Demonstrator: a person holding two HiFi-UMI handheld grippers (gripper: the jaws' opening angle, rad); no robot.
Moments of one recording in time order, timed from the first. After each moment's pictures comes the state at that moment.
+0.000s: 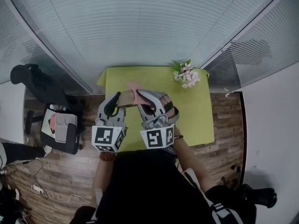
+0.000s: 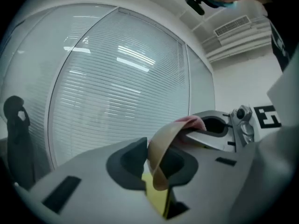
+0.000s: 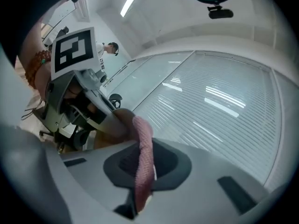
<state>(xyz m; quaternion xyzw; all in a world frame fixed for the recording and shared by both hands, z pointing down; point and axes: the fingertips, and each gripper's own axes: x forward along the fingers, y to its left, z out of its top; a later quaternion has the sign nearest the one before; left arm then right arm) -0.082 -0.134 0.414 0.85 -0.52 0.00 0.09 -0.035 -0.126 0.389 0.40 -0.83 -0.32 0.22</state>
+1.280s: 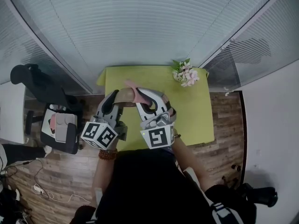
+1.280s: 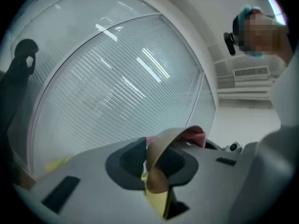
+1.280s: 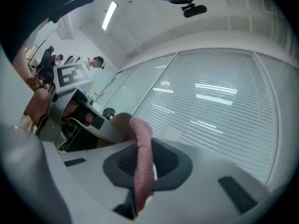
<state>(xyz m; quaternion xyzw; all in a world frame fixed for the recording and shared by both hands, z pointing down) -0.091 -0.136 0.407 0.84 -0.47 -0.16 0.24 -0.034 -0.123 0.369 0.42 -0.86 -0.25 0.13</state>
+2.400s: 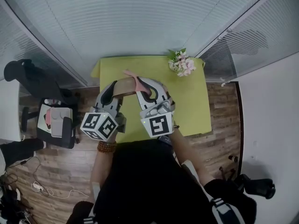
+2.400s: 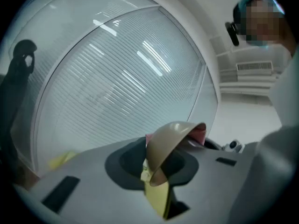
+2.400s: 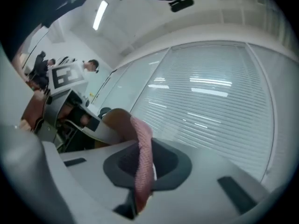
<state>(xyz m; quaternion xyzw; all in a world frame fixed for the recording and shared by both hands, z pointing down) -0.074 -0.138 0.423 0.84 -0.47 -0.13 0.25 -0.016 -0.130 0.385 0.43 -0.86 -0.22 0.14</state>
